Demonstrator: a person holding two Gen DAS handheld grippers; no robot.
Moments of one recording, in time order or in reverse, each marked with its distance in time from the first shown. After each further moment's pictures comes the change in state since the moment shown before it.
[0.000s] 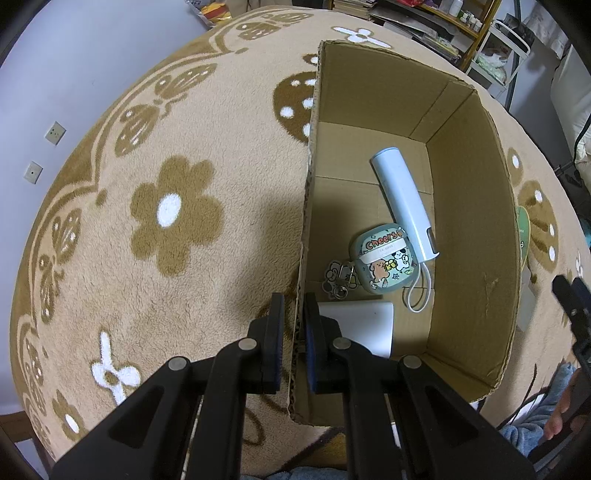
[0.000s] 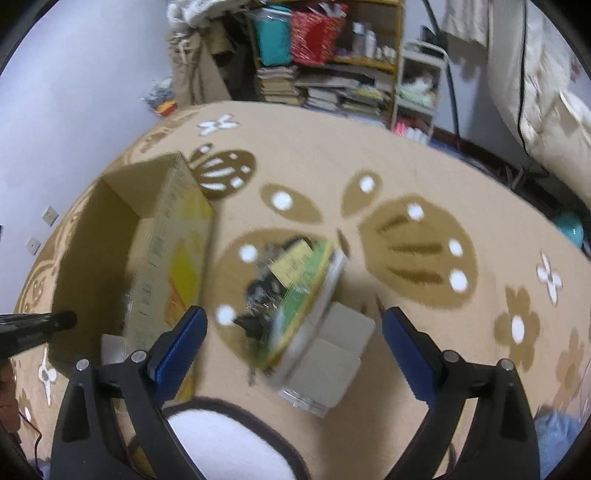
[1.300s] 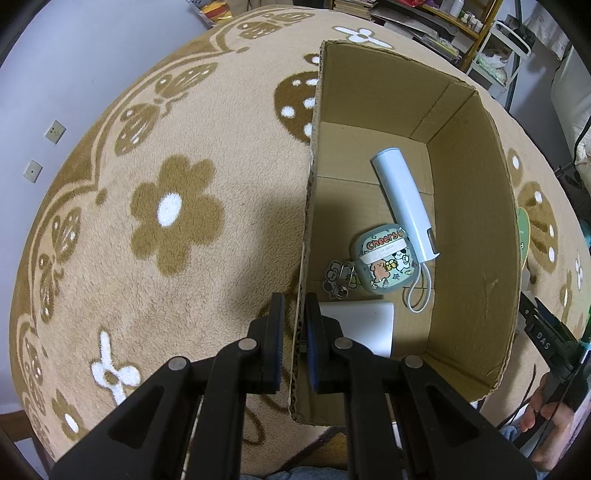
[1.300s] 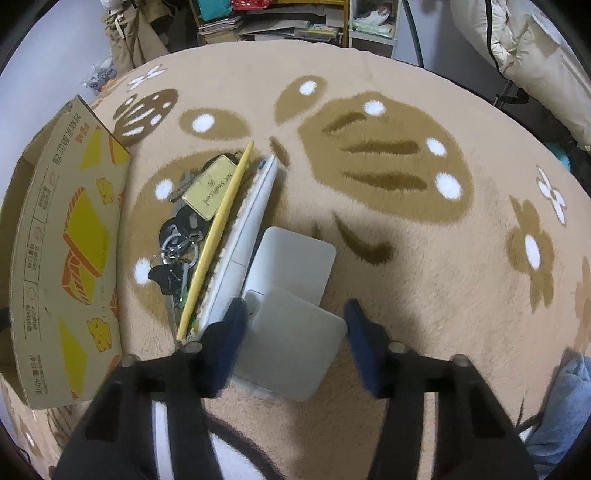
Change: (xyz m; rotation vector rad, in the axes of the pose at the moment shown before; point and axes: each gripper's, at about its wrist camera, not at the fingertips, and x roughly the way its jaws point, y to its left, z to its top) left arm -0.001 0.002 0.000 -0.006 0.004 -0.004; right arm 0.058 -0.030 -0.034 0.115 0.167 -0.108
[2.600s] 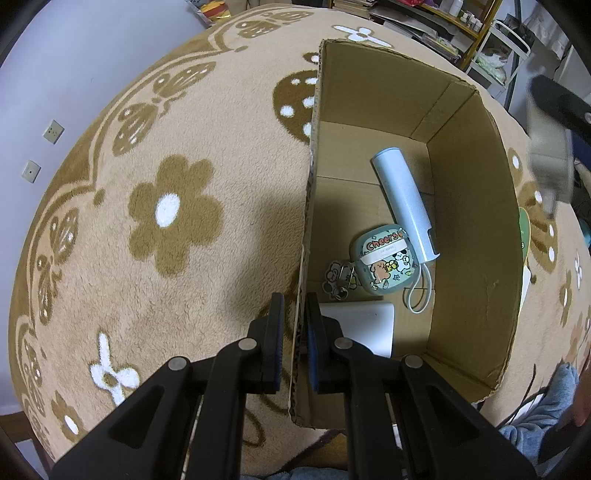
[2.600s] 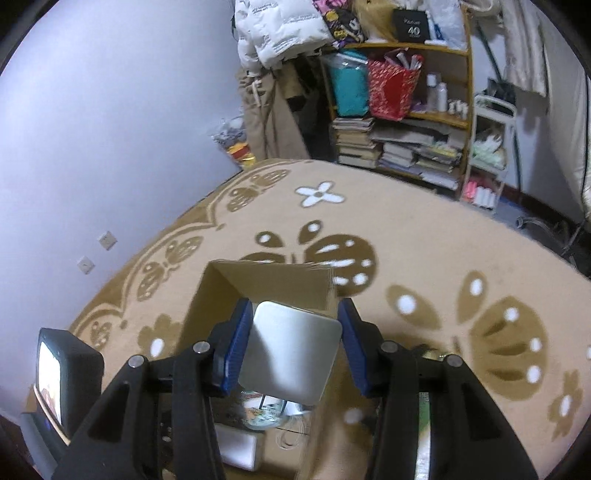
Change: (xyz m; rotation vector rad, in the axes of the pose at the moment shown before) left arm 0.002 0.001 0.003 0.002 0.005 -0.004; right arm -0.103 0.153 0.077 -0.227 -0.334 0.387
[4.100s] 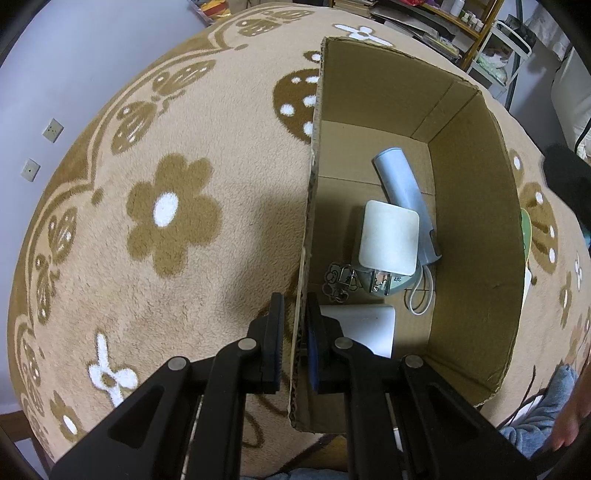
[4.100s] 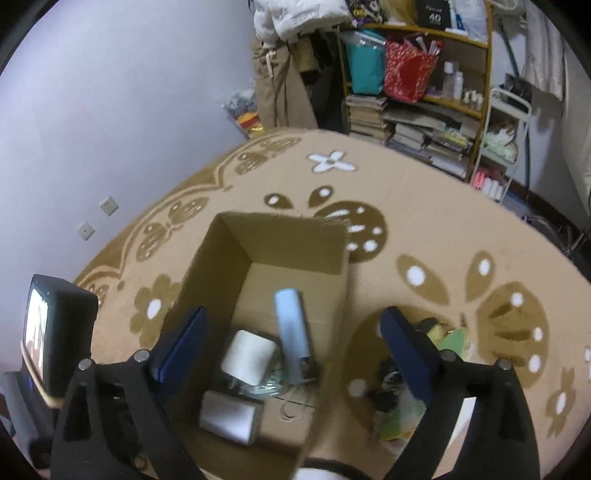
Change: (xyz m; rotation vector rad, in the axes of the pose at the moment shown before) left arm 0.002 0.001 0.002 -0.003 0.005 0.000; right arm -0.009 0.002 -0.019 -0.078 0.077 -0.086
